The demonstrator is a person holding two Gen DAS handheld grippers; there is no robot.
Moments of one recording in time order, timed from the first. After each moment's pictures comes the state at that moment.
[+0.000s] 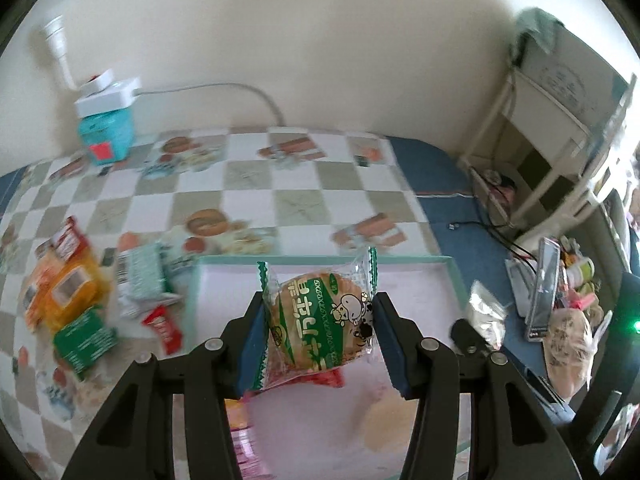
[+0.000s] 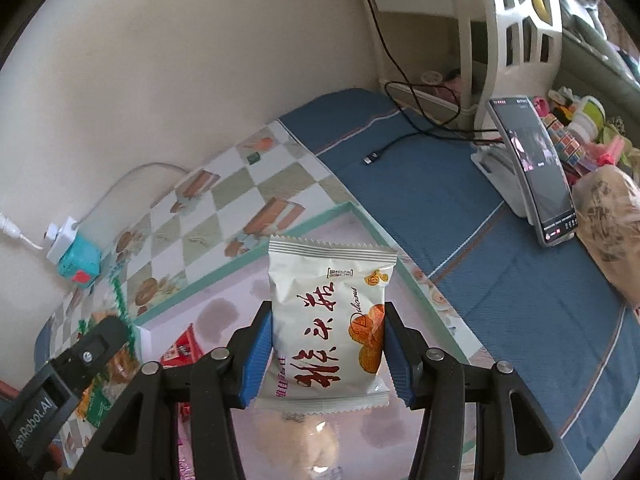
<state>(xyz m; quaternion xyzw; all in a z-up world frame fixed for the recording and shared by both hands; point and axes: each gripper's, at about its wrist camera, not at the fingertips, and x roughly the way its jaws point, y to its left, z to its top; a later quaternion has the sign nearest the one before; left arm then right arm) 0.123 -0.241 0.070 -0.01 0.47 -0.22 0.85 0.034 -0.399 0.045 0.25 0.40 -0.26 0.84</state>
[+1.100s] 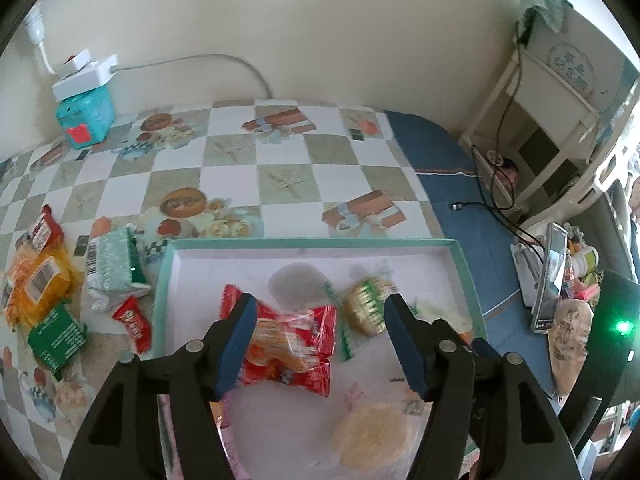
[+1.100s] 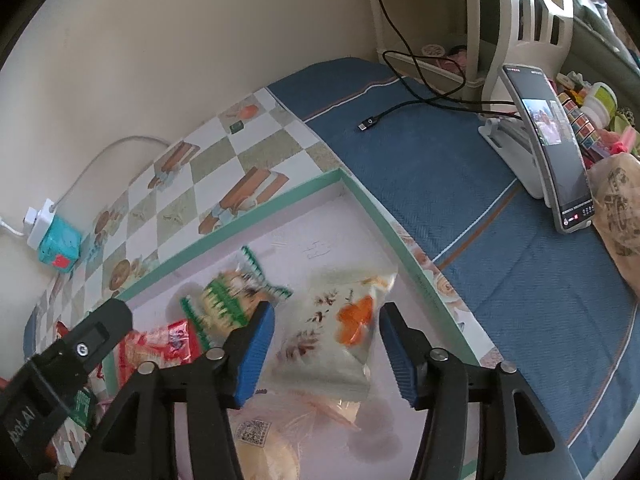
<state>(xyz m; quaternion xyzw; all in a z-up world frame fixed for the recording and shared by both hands) 0.137 -0.252 0.048 -0.01 0.51 -0.22 0.83 0.047 -0.409 0.010 0.25 0.44 -0.26 0.82</state>
